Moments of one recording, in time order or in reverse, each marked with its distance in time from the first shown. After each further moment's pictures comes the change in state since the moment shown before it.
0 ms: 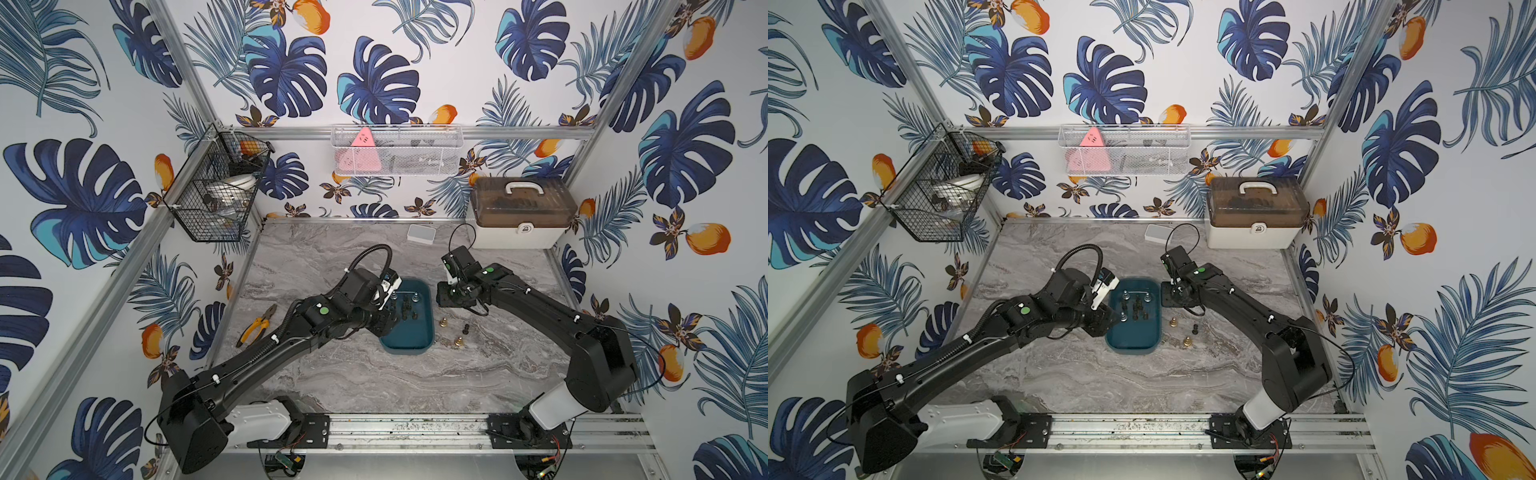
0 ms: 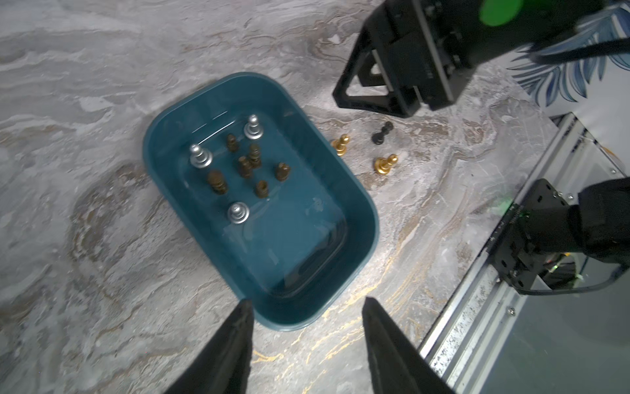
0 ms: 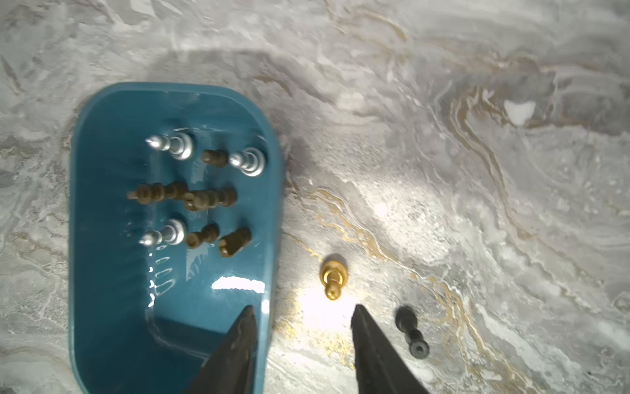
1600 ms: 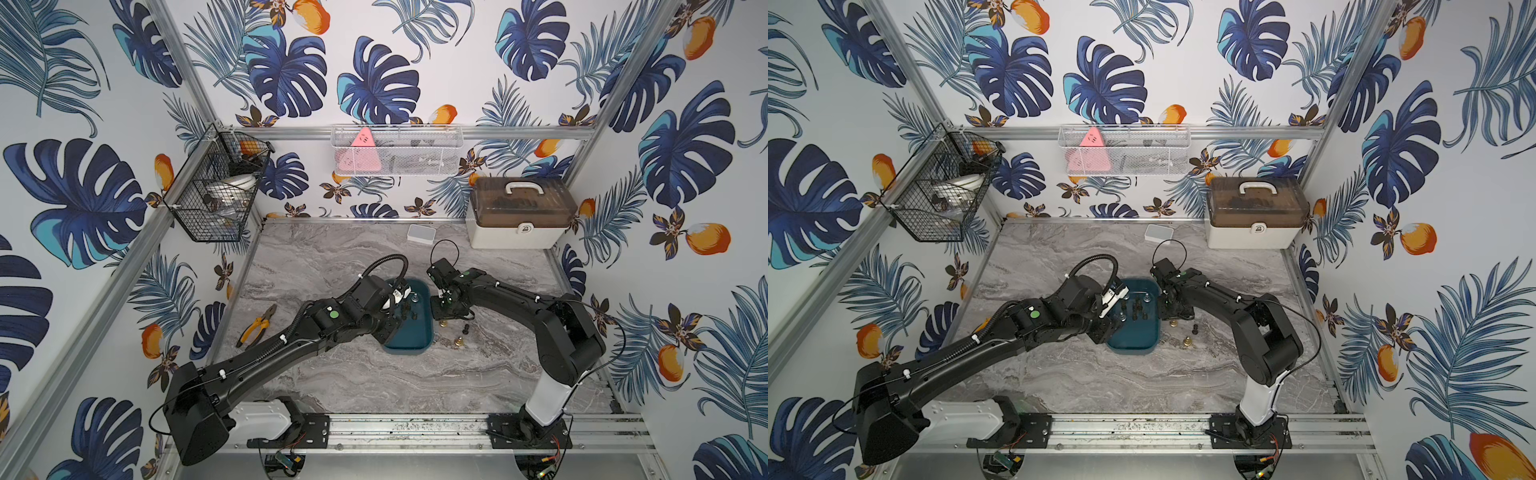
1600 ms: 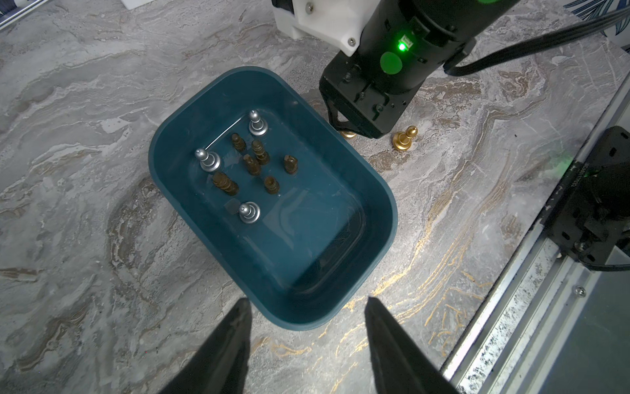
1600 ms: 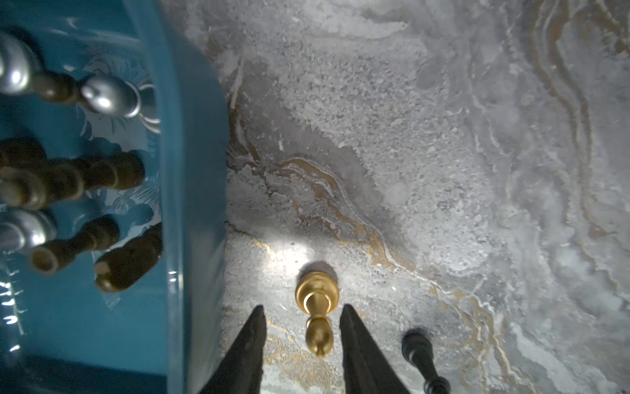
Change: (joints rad) left arm -0.067 0.011 -0.008 -0.031 -0.129 0.097; right arm 0.057 0.200 0.005 -0.008 0.050 -0.022
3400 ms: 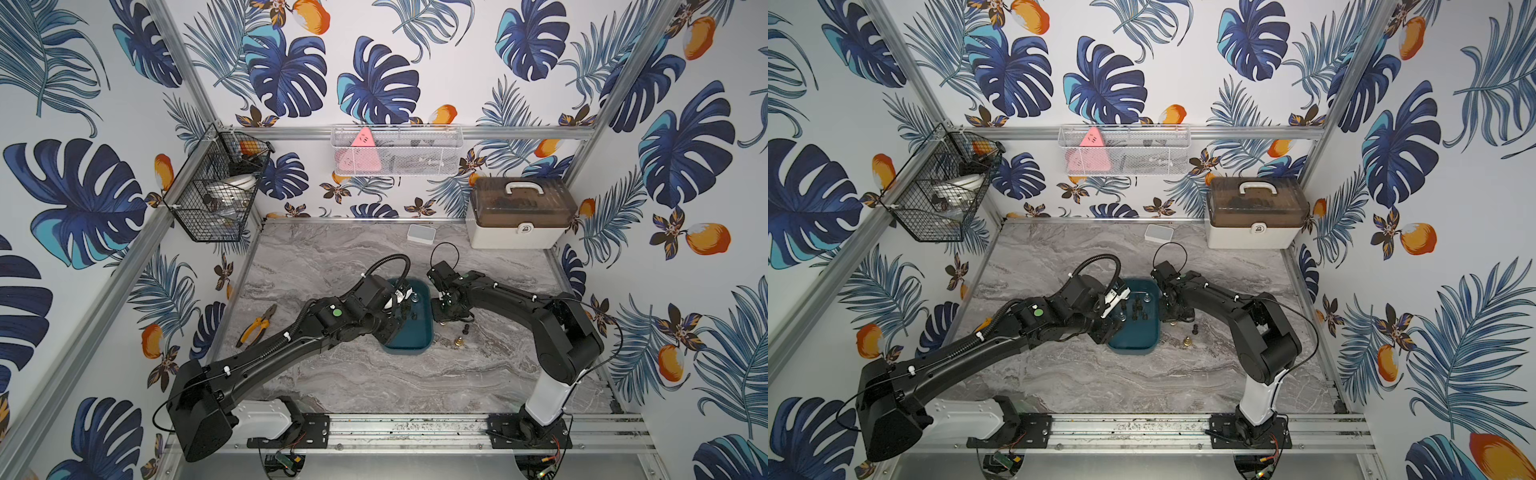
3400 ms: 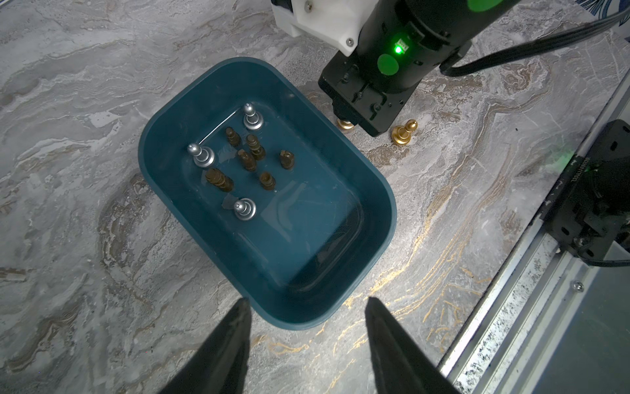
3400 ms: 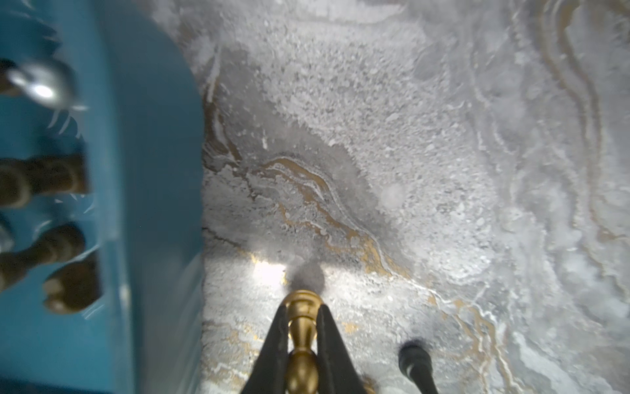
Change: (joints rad) left arm 0.000 0.017 0.011 -0.011 0.008 -0.004; right arm -0.002 -0.003 -0.025 0.025 0.014 -0.006
